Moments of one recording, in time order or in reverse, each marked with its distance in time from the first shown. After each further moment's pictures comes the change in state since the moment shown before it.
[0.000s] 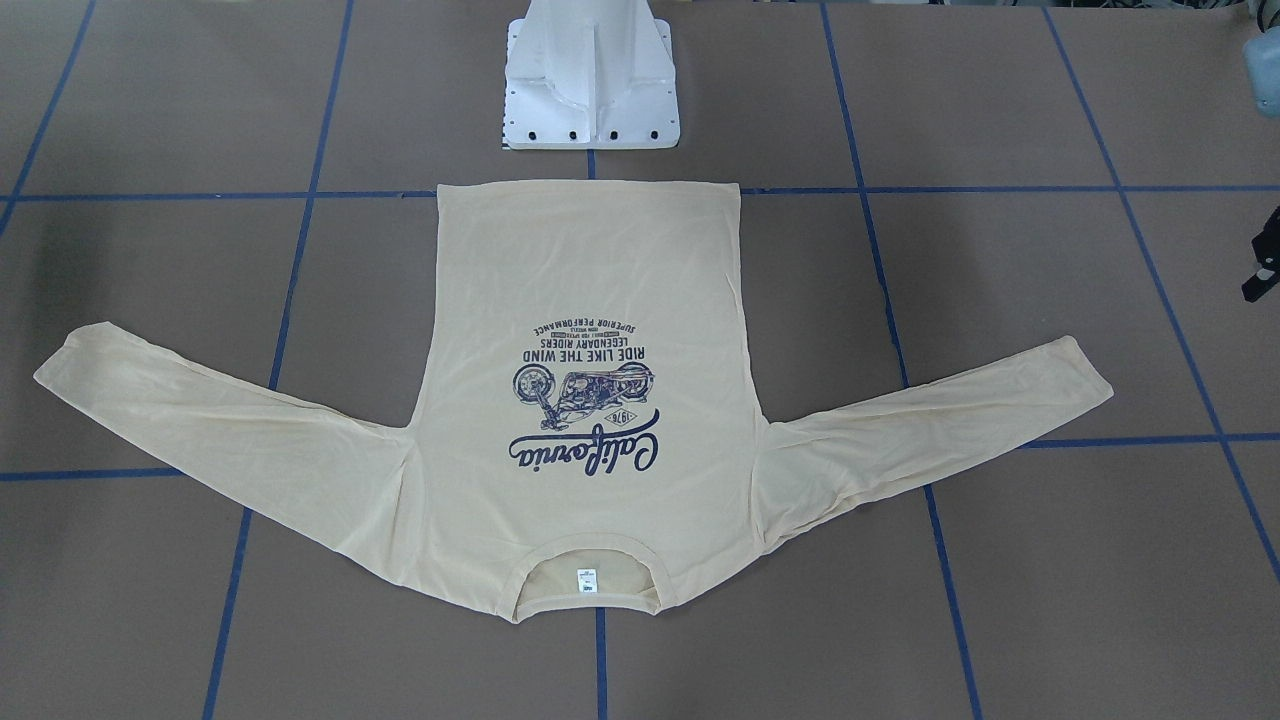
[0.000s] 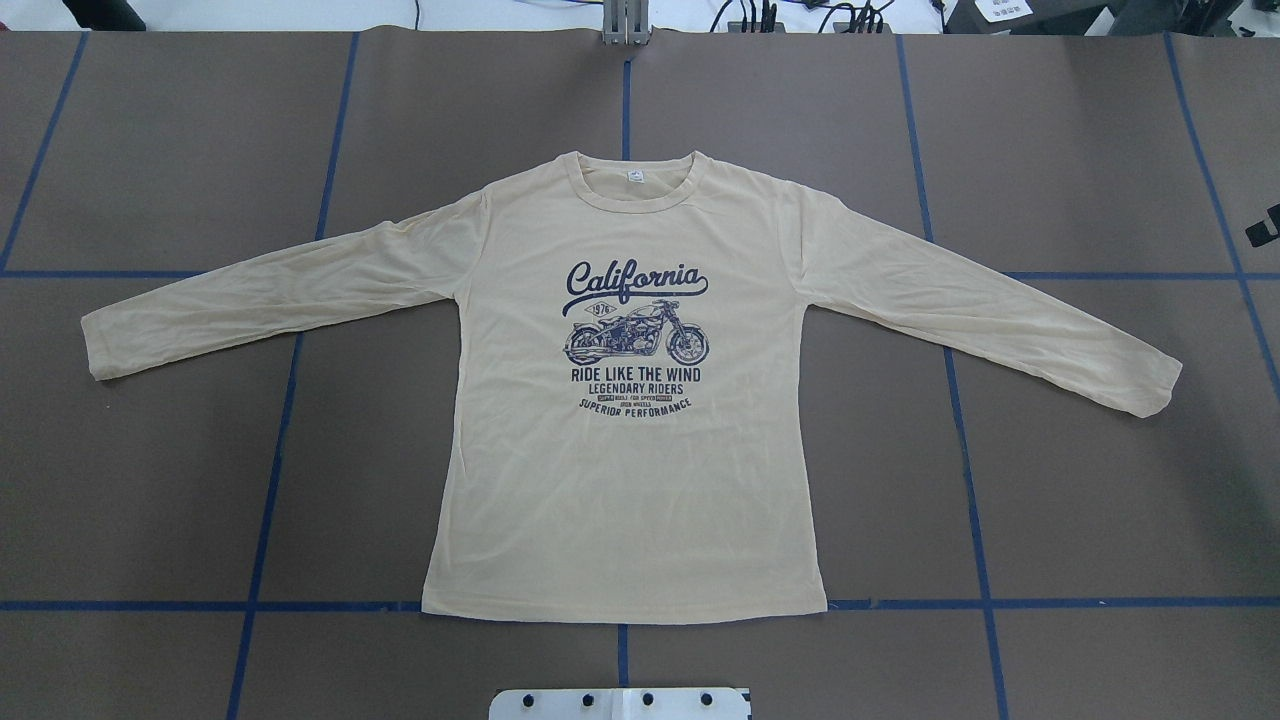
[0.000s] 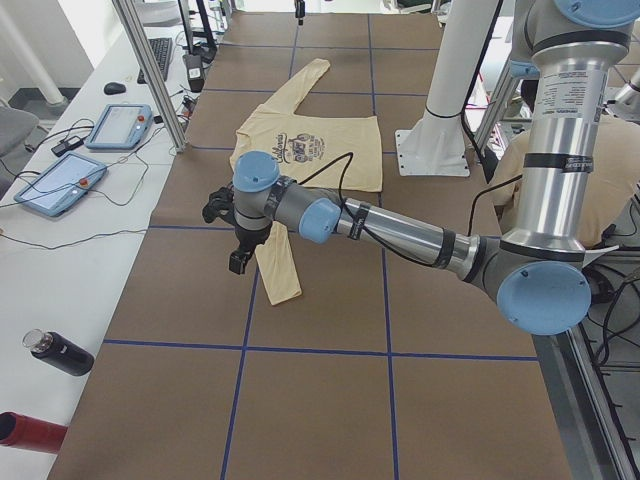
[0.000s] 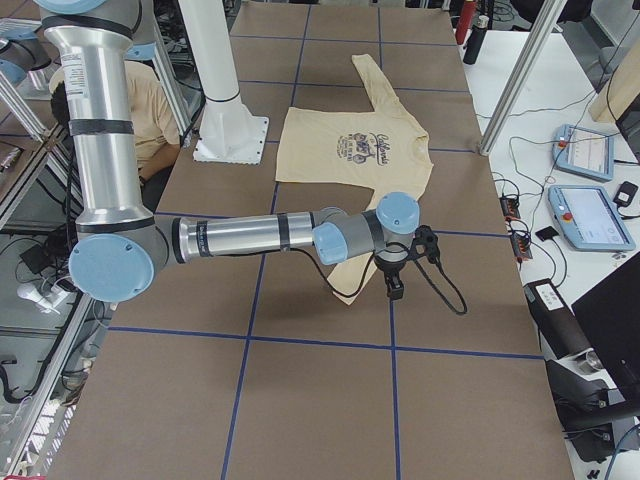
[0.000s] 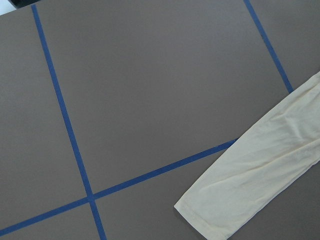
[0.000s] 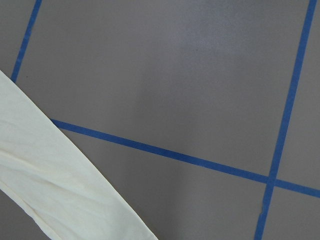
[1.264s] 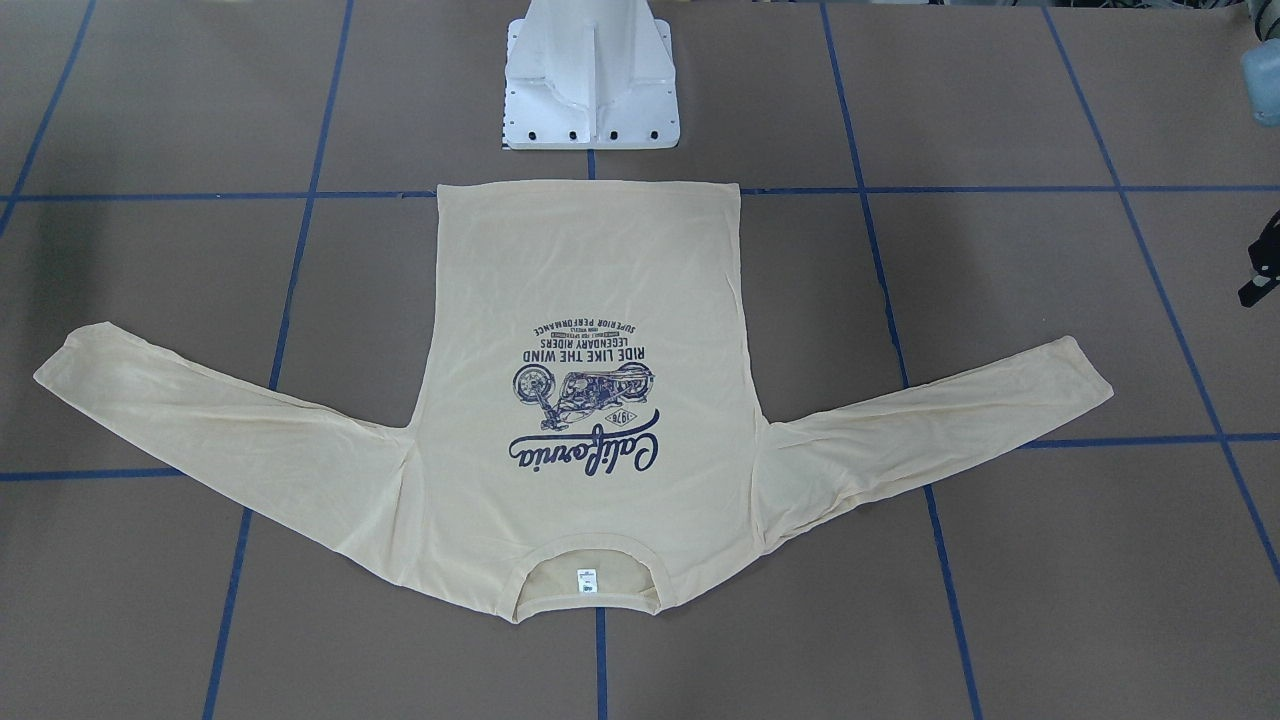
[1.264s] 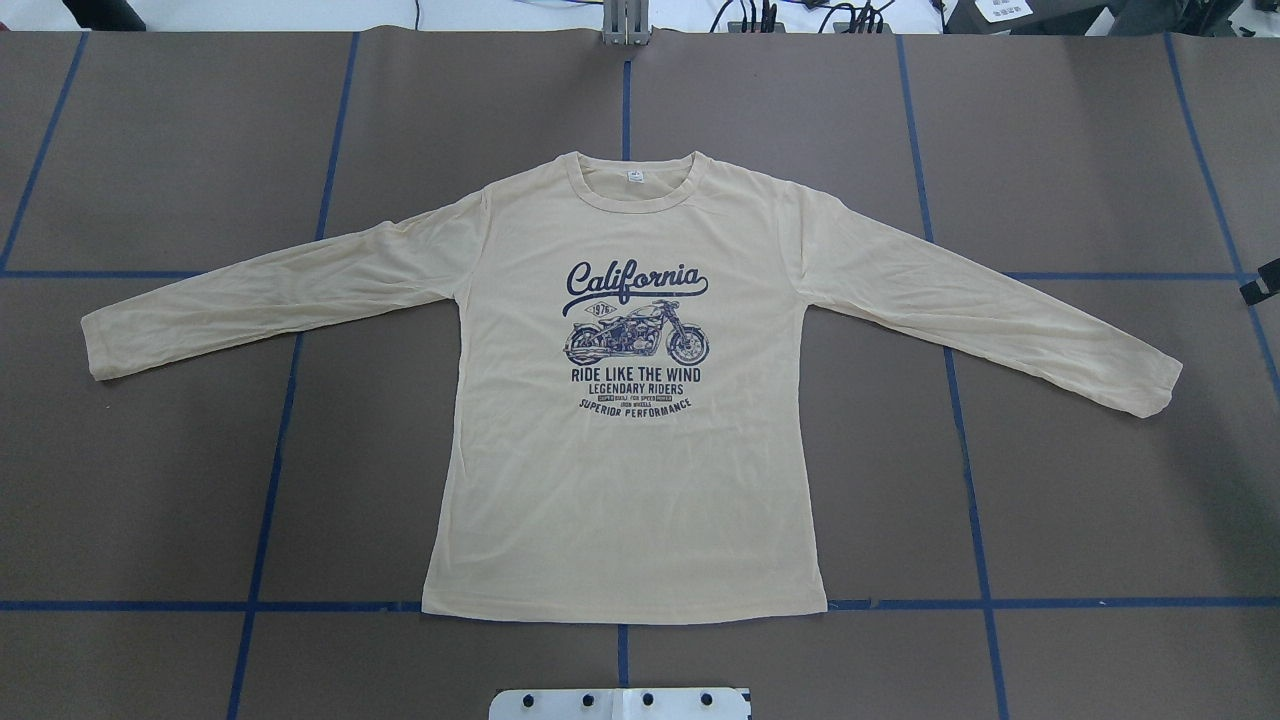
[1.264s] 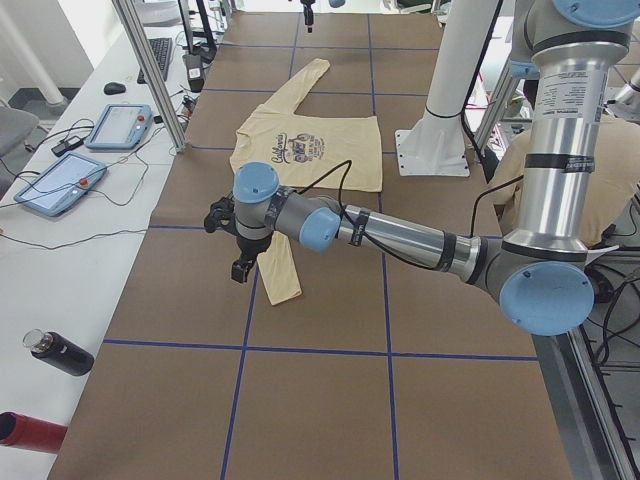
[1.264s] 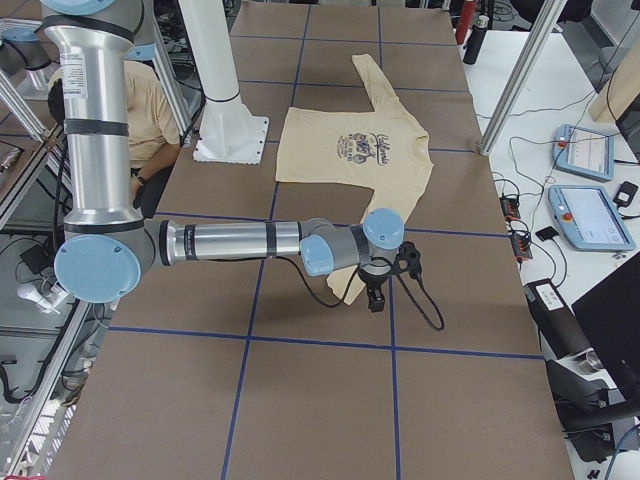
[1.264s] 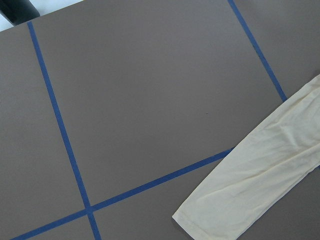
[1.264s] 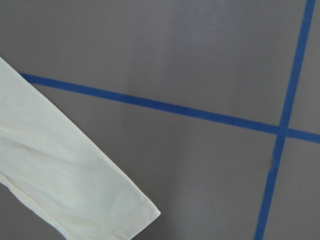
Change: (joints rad) left arm 0.007 0.016 0.029 -0.013 0.000 -0.006; right arm -0.077 -0.075 -0.002 0.016 -0.020 0.054
